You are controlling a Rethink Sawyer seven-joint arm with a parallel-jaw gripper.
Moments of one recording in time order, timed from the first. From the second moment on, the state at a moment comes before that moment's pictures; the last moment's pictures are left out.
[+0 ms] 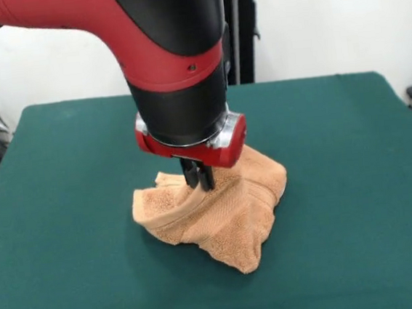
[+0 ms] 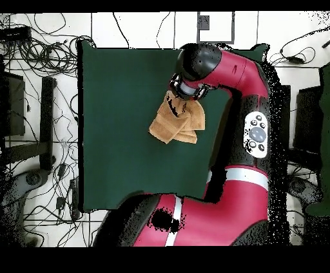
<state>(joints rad) -0.20 -0.26 -0.08 0.84 0.08 1.27 1.93</state>
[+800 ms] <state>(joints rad) -0.16 -0.05 -0.16 0.38 0.10 1.61 2.12</state>
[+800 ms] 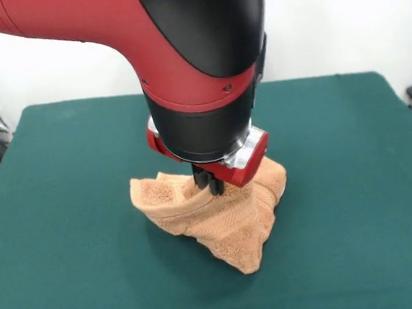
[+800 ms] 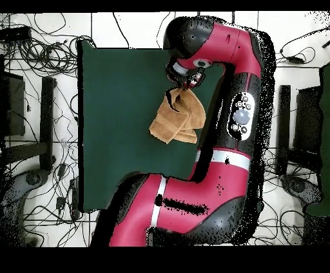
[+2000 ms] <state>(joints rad) 0.00 -0.02 -0.31 0.27 0.10 1.53 2.52</state>
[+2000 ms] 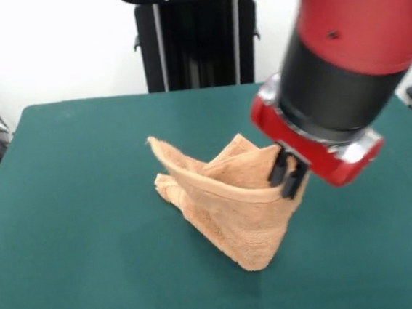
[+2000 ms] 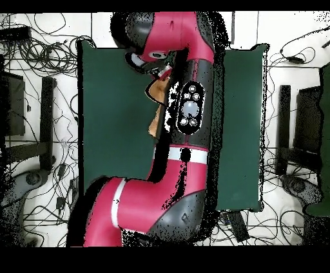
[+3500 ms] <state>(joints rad) 0.03 -0.12 -0.30 0.46 0.10 1.26 2.52</state>
